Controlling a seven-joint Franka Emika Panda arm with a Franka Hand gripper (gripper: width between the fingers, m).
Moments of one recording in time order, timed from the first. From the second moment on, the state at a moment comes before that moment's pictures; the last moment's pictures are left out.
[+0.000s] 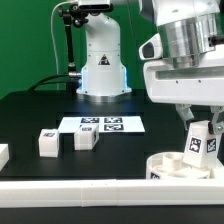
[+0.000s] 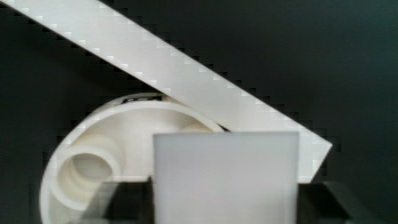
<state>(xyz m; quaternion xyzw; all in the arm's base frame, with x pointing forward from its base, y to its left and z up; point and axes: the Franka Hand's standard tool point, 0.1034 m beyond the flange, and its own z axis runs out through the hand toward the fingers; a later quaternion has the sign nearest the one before) 0.627 0.118 0.085 -0.86 0.49 0.00 0.11</state>
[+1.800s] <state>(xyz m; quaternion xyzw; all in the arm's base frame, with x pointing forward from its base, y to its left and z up) 0.627 0.124 0.101 -0.99 -0.08 -0.07 0.07</state>
